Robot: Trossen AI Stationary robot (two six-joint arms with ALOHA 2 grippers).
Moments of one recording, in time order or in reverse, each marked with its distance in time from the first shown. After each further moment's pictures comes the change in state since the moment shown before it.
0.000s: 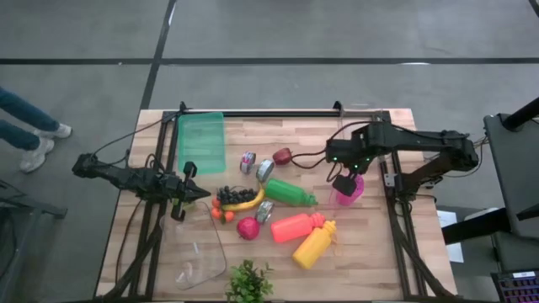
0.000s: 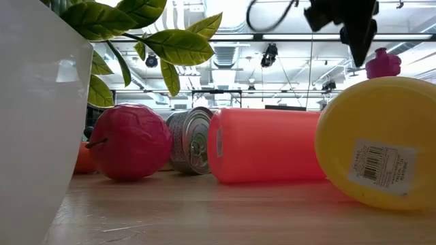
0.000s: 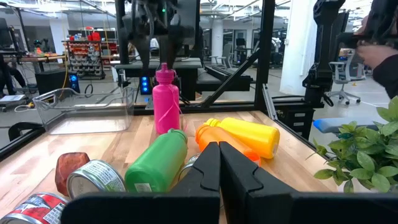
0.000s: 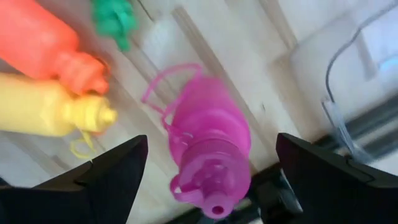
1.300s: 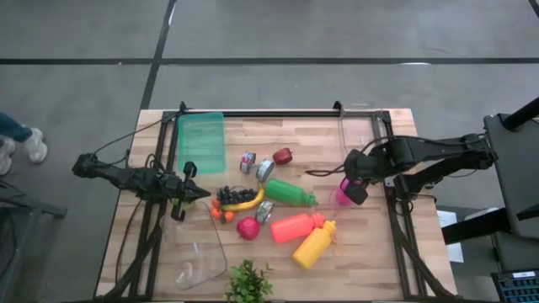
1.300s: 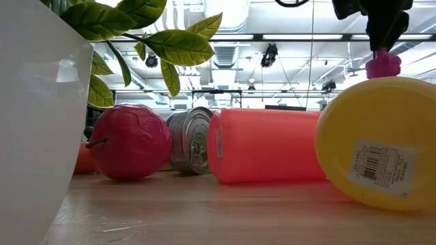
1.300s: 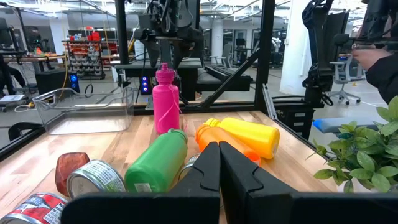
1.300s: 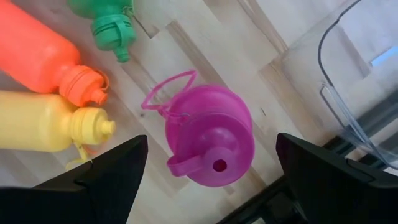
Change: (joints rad) left arm 0.000 0.000 0.000 0.000 0.000 0.000; right arm 0.187 -0.204 -0.194 0.094 0.148 0.257
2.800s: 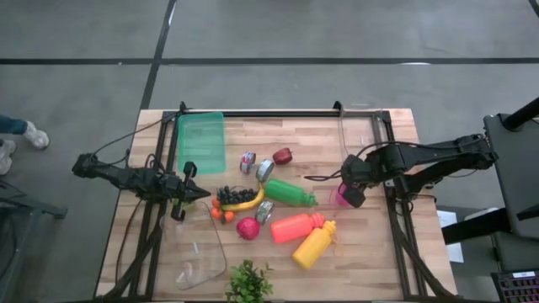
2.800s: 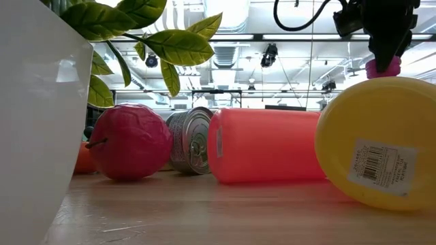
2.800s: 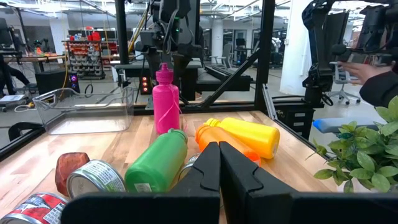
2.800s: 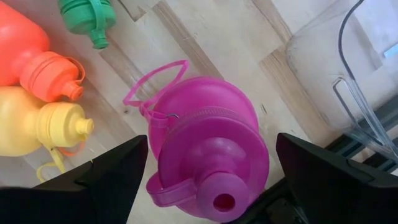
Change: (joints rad) left arm 0.000 0.000 0.000 0.000 0.000 0.000; right arm 0.000 -0.003 -0.130 0.082 -0.002 -0.011
